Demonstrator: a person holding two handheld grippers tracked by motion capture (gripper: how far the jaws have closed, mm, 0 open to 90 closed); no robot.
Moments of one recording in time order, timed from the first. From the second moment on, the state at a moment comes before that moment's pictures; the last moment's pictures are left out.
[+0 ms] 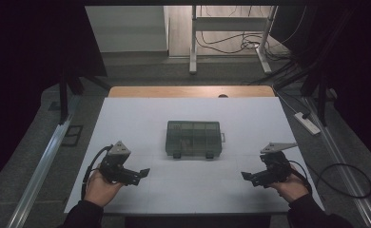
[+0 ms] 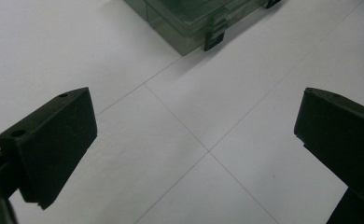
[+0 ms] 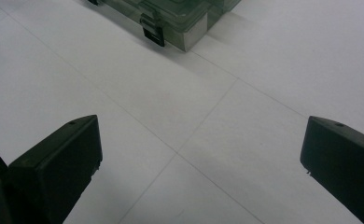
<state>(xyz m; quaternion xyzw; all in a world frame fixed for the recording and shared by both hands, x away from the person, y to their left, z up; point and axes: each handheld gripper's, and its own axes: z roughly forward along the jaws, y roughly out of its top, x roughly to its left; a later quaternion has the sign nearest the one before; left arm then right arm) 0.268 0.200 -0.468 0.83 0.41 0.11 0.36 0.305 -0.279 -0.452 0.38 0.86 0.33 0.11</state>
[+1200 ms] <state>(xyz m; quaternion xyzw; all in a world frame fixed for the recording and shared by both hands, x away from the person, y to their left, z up) 0.238 0.223 -0.465 0.81 0.45 0.13 0.35 0.279 -0.317 -0.446 0.44 0.83 0.31 0.13</state>
